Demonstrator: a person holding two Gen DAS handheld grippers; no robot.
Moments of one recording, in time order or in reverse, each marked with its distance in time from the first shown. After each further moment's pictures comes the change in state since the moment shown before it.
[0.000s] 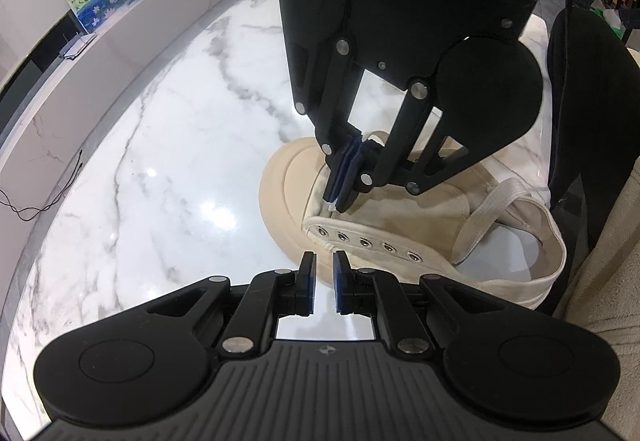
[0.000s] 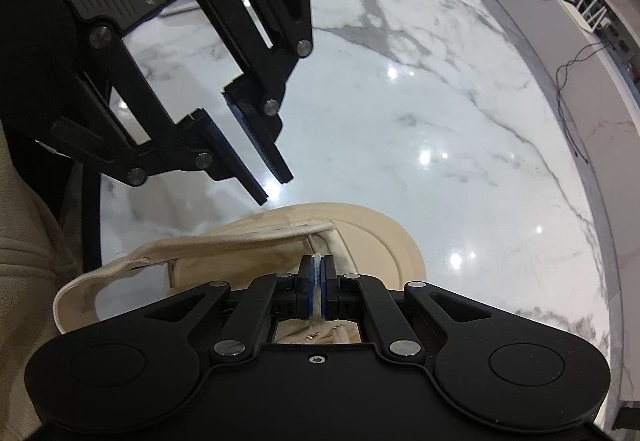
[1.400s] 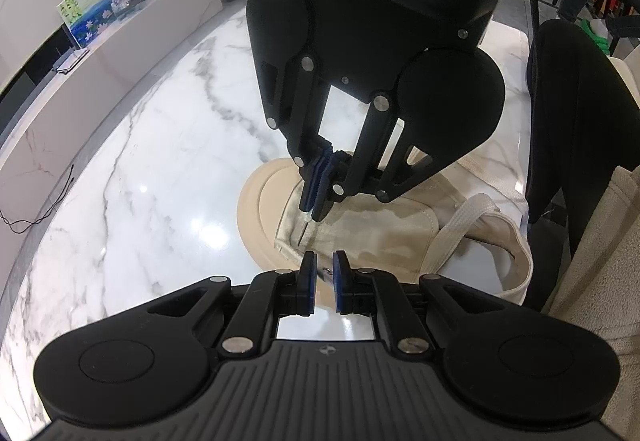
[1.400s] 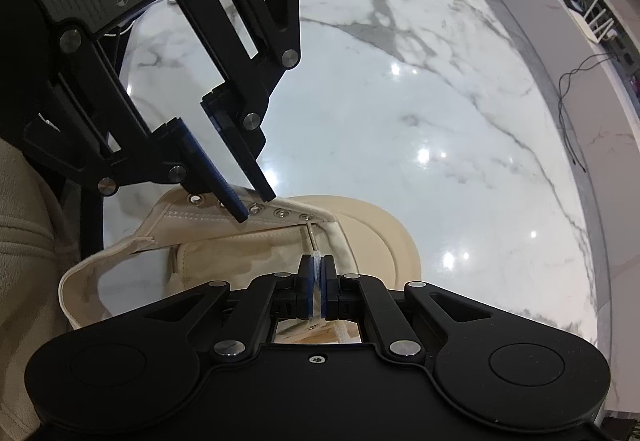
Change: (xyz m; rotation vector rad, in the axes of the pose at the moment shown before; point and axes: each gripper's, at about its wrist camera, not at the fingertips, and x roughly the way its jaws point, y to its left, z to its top) left arm -0.011 -0.014 0.004 0.003 -0.063 -0.033; right arm -0.005 0.003 0.001 -0.047 0.034 -0.016
